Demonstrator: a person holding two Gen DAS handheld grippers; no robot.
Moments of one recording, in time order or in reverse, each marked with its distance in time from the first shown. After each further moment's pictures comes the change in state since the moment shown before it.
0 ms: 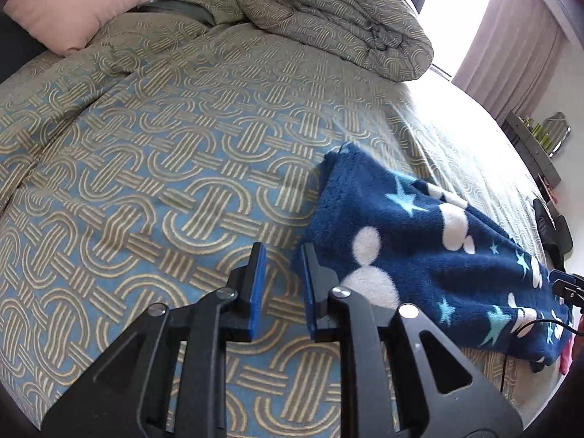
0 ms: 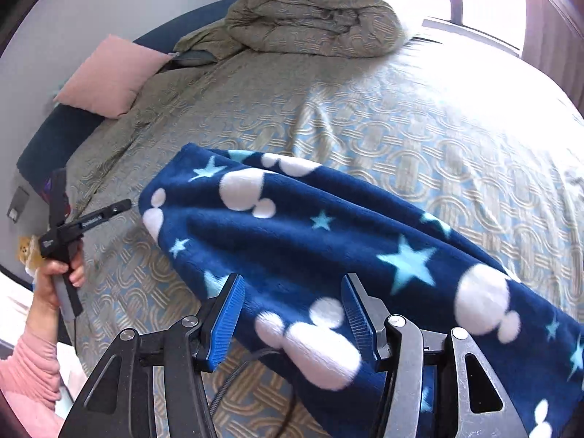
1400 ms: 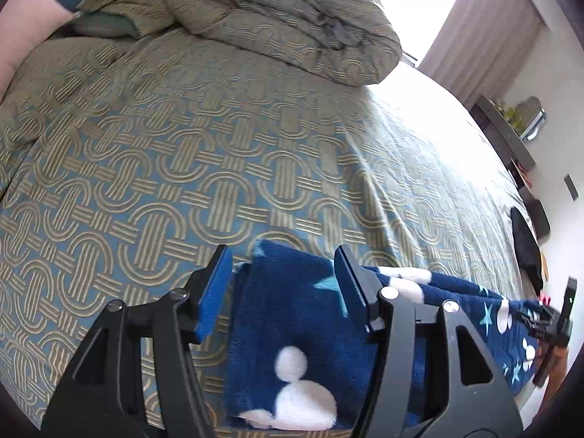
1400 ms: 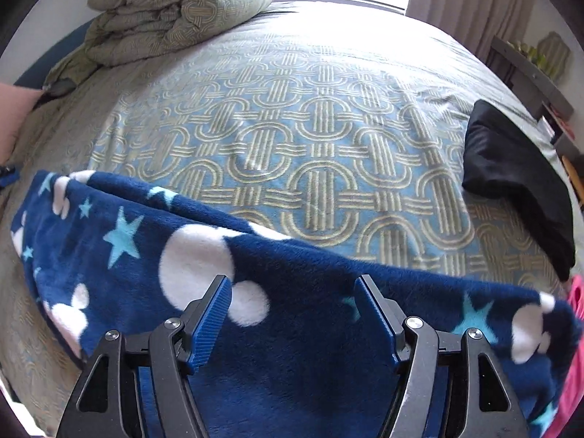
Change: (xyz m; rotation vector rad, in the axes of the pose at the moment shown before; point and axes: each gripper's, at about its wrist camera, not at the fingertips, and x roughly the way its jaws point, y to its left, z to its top) left arm 0.065 -0.065 0.114 0.102 0.093 -0.154; right arm -0.007 -0.179 -0.030 0.186 0.066 -0.361
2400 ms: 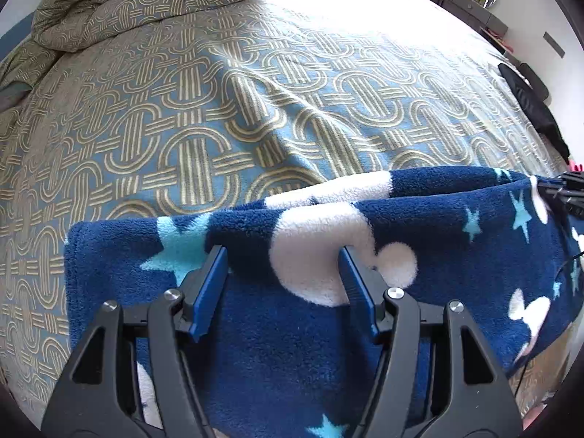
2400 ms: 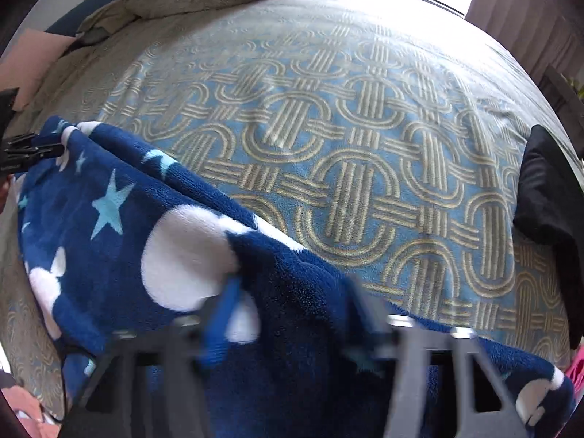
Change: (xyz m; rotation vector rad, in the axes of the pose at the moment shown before) left arm 0.089 -0.119 -0.047 0.383 0.203 0.084; right arm 0.043 0.005 0.010 -0.152 0.083 0.127
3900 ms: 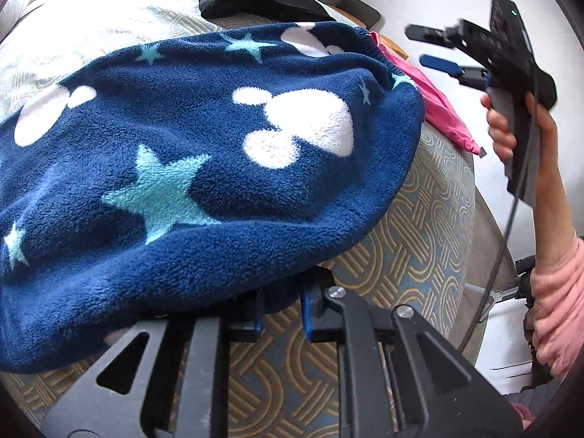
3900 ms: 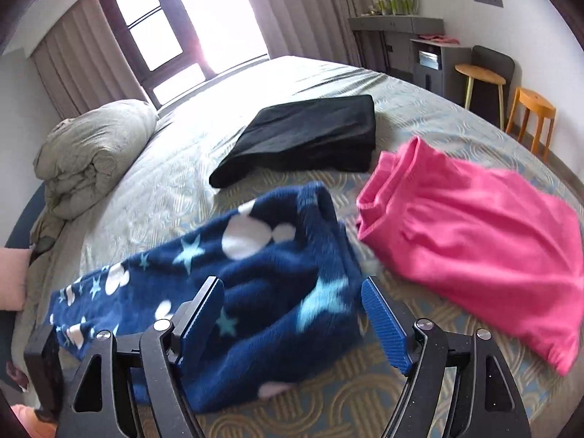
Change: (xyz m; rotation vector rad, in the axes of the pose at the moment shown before) left arm -0.059 -0.392 -0.110 0.355 0.065 -0.557; right arm -0.190 -0.206 -0.241 0.659 -0.412 -0.108
